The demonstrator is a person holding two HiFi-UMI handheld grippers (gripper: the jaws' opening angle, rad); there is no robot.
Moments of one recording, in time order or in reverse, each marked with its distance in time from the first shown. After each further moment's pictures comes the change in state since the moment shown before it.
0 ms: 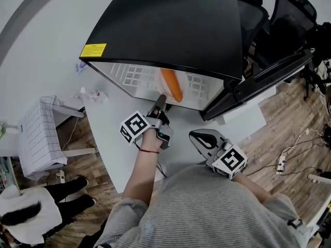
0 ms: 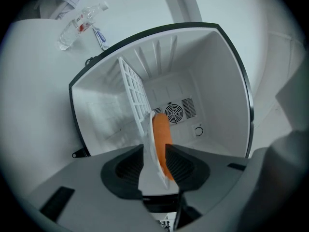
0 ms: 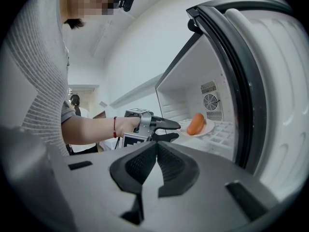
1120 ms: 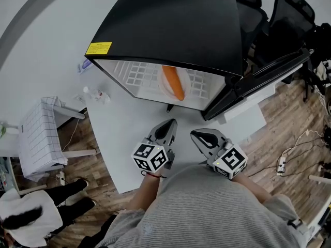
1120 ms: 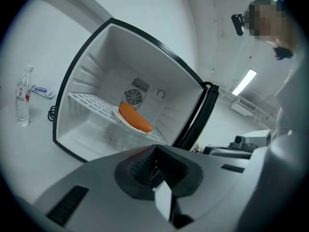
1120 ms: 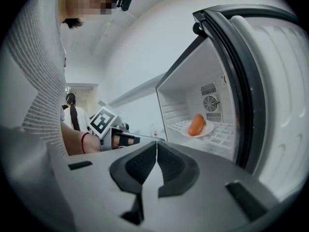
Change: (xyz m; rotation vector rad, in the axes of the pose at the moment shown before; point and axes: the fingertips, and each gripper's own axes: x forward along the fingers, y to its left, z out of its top) left arm -0.063 -0.023 -0.075 0.788 0.140 -0.070; right arm -0.001 0.007 0.002 -0.015 -0.009 -0.020
